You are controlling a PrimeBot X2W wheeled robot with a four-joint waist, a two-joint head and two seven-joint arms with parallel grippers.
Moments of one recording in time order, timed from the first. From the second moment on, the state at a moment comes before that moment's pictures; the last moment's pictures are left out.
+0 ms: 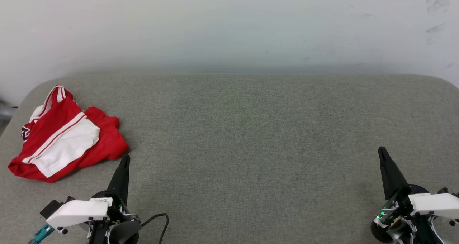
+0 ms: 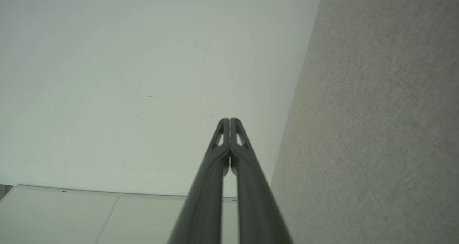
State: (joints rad) left arm -0.11 0.05 0.11 0.25 -1.61 -0.13 0.11; right arm -0.10 -0.05 -0.11 0.25 1.61 0.13 0.11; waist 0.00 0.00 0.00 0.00
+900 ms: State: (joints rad) left arm -0.11 0.05 0.11 0.25 -1.61 -0.13 0.11; right arm -0.10 -0.05 -0.11 0.25 1.61 0.13 0.11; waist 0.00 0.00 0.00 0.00
